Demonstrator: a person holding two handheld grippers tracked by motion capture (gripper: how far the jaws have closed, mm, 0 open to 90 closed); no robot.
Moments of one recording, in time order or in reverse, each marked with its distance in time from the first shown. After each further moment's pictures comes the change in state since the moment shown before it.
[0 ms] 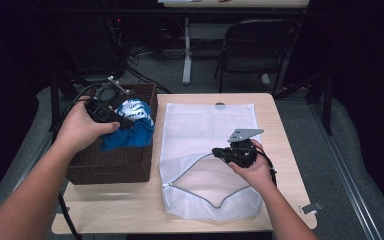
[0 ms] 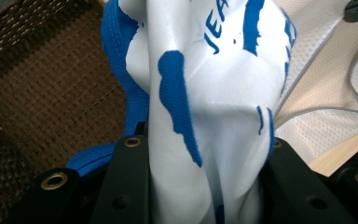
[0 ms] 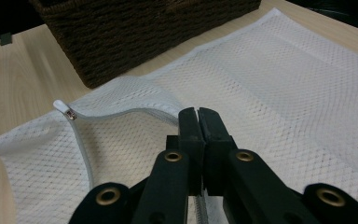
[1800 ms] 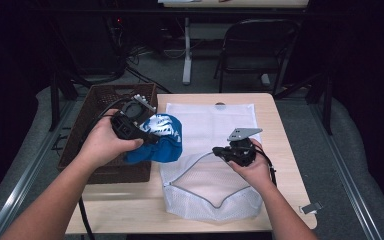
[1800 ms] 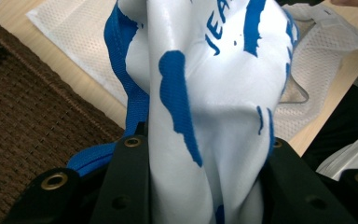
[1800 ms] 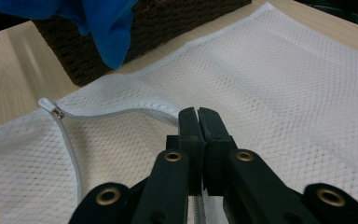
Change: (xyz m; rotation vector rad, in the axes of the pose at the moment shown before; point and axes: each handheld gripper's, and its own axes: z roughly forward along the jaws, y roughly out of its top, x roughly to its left) left arm -0.062 0.001 0.019 -0.047 -0.107 0.169; right arm -0.006 -0.003 0.006 0.016 -0.022 0.011
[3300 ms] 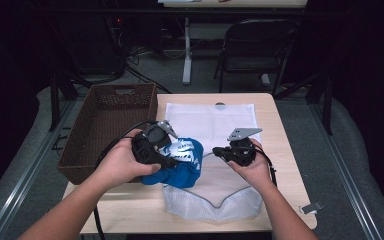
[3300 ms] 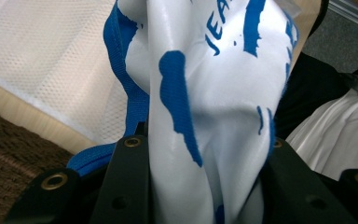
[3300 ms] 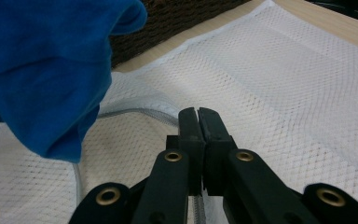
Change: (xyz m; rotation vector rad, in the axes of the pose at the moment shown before) left arm -0.056 -0.002 0.024 0.051 -0.119 0.172; right arm -0.002 -0.001 0.001 0.005 0.006 0.004
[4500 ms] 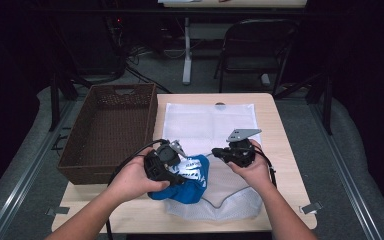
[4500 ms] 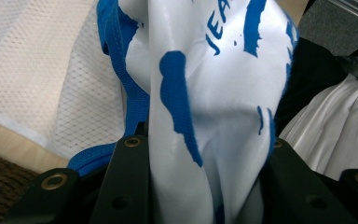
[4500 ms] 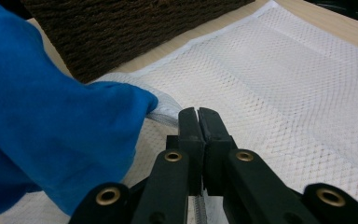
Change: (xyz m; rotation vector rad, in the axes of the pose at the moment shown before) left arm -0.013 -0.015 0.054 0.025 -0.064 0.017; right arm 0.004 0.001 0.000 0.000 0.004 -0.006
